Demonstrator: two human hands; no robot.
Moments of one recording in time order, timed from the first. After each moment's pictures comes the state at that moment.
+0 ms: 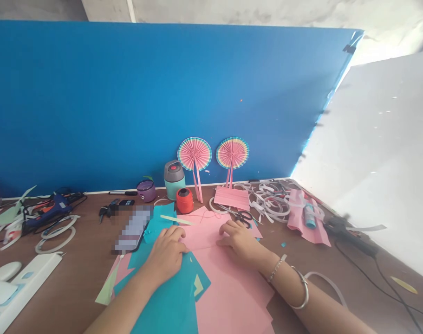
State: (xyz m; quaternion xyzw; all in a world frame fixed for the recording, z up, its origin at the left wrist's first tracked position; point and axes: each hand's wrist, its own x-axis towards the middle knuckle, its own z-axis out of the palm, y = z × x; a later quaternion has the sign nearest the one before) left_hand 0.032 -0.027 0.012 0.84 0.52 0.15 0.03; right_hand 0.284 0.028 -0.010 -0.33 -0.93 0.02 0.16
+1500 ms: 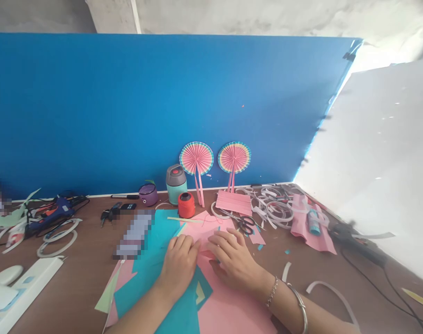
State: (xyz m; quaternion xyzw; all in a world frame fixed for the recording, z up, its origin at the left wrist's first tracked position) left_hand 0.061 -0.032 -0.006 0.83 0.51 0.18 -0.13; right_hand 0.254 -0.006 -0.003 -0.27 -0.90 -0.11 0.31
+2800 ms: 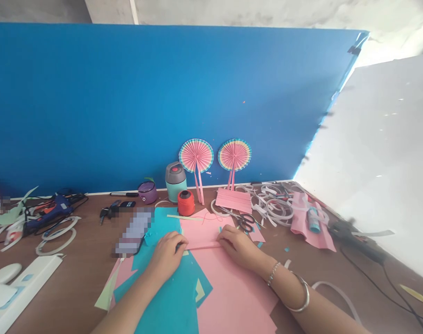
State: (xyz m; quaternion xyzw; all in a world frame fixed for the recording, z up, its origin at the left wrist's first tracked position) left_hand 0.029 -0.015 -0.007 0.73 0.61 0.25 0.17; right_hand 0.278 0.029 -0.016 -0.38 -0.88 0.17 0.25
